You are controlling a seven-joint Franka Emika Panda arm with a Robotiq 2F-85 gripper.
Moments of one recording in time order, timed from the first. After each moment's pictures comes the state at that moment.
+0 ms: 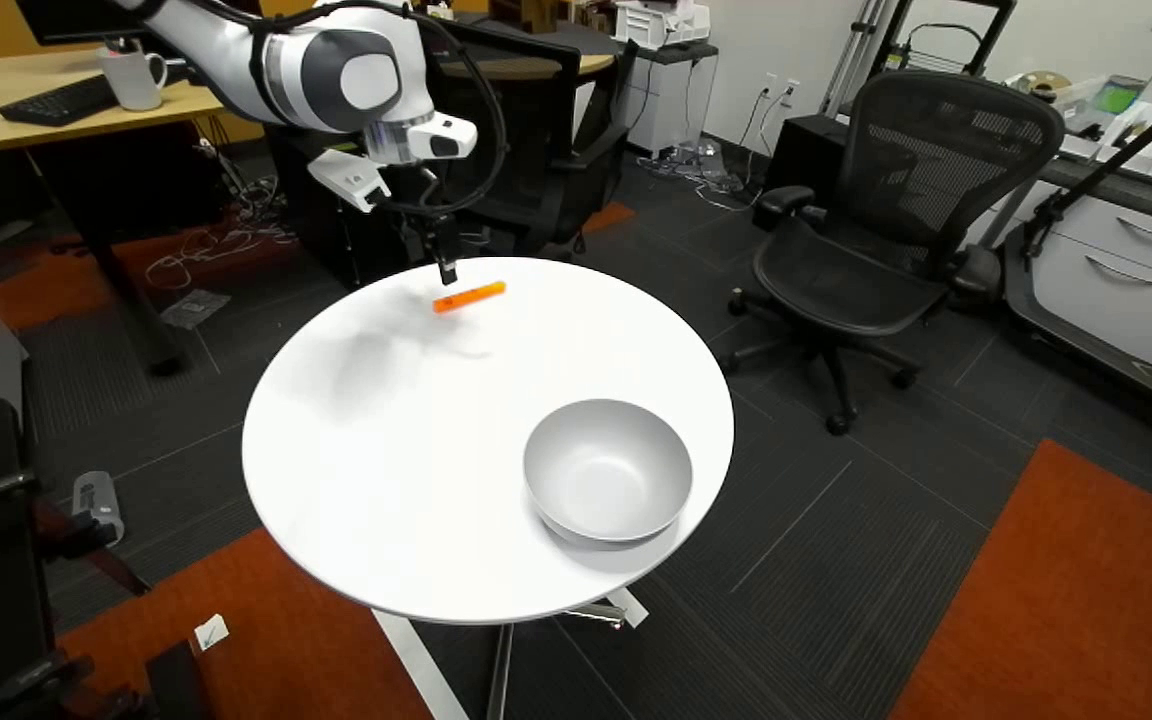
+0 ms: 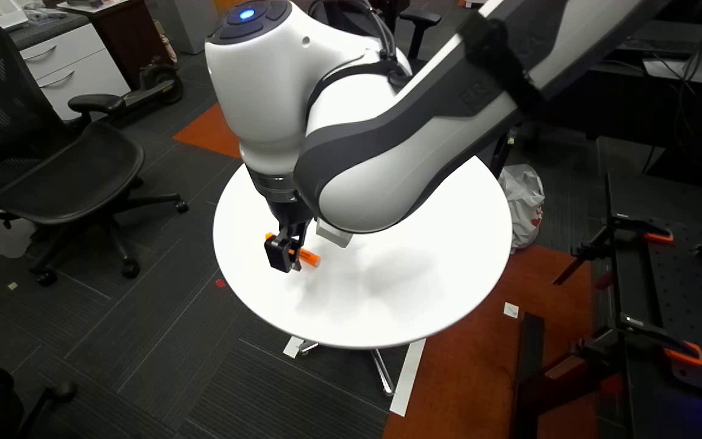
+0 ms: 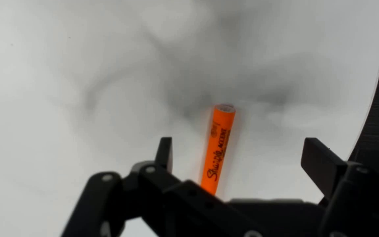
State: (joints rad) arm 0.23 0.76 0.01 -1.63 -0.17 2.42 0.34
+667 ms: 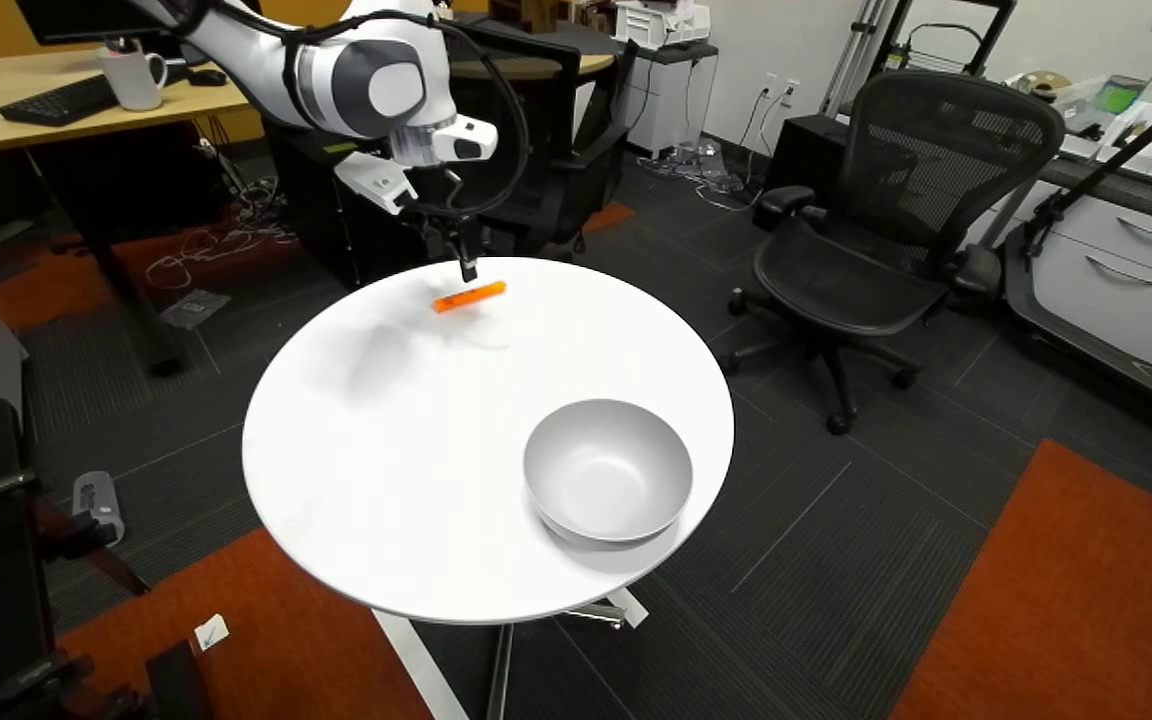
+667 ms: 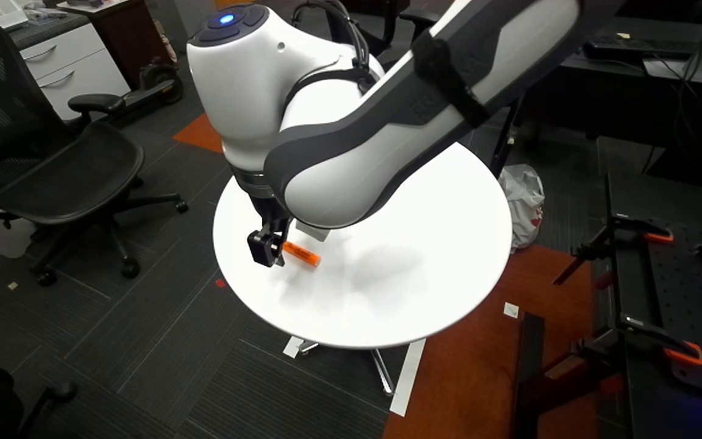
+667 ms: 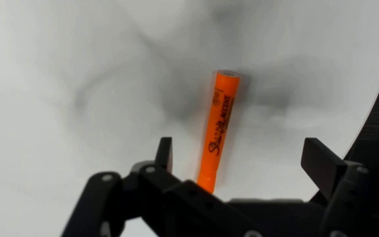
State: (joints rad) arm 0.22 0.85 0.01 -1.49 -0.14 2.40 0.30
